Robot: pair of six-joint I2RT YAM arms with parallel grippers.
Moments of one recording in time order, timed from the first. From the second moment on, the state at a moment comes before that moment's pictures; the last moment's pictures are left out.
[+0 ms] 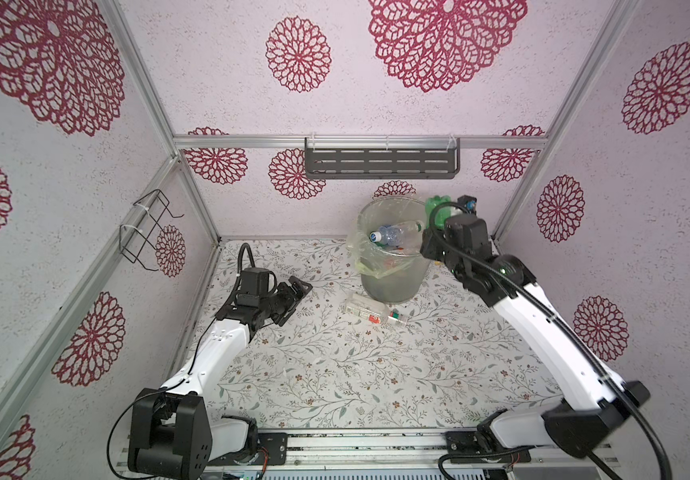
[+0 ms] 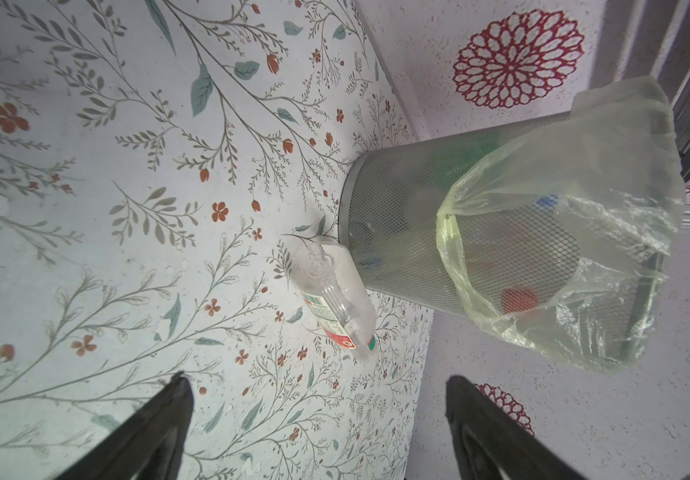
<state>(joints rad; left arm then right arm) -0.18 1.30 0.88 -0.29 0.41 -0.98 0.50 1.48 1.73 -0.72 0.43 0.49</state>
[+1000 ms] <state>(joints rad) -0.58 1.62 1.09 -0.15 0.19 -1.17 0.42 0.96 1.17 -0.67 0.28 0.50</state>
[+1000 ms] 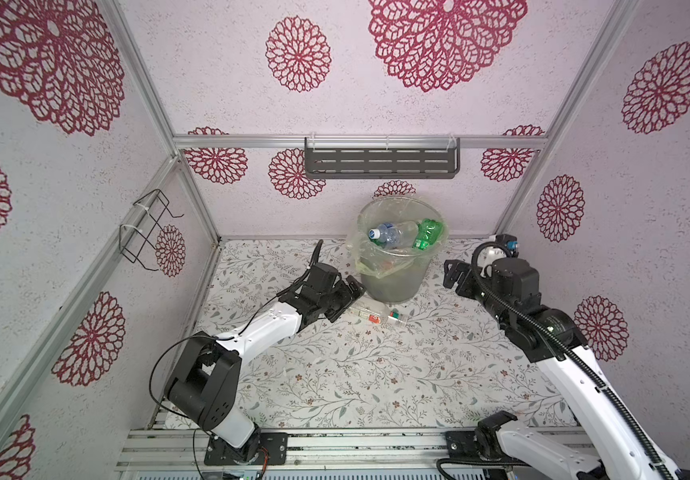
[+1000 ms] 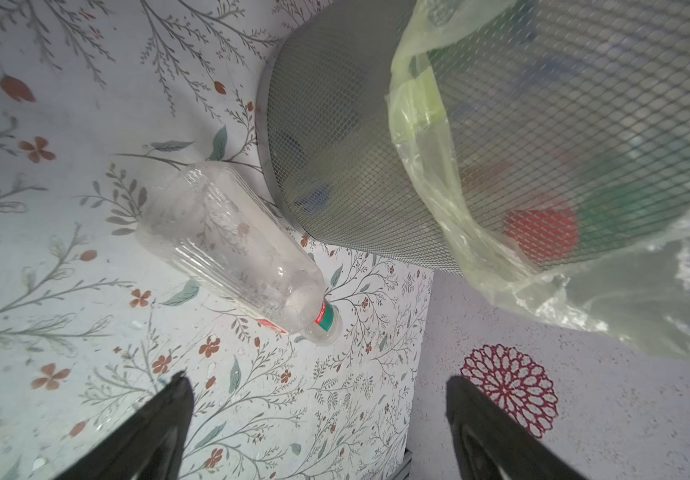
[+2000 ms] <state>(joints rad) -0.61 1.91 1.21 -0.14 0.02 -1.40 0.41 0.70 0.85 -0.70 0.28 0.65</state>
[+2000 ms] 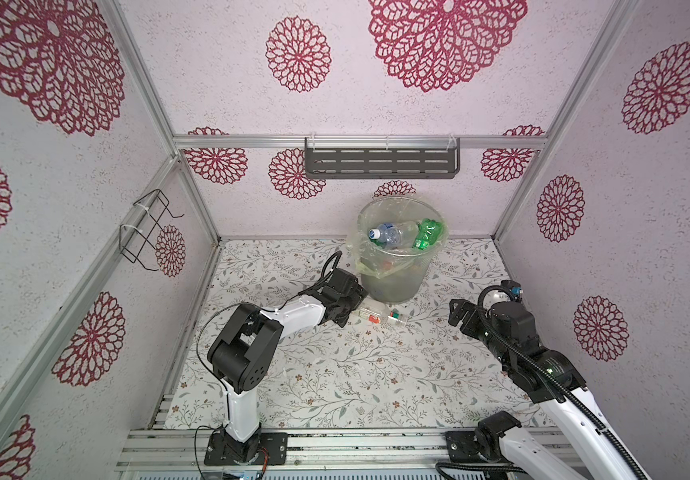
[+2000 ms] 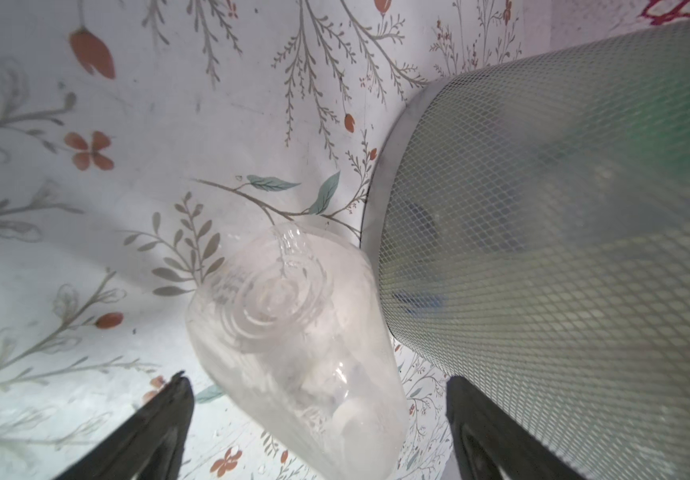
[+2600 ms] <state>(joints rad) -0.61 2.02 1.26 -0.11 0.00 -1.43 0.41 0.69 0.83 -0.70 0.28 0.66</state>
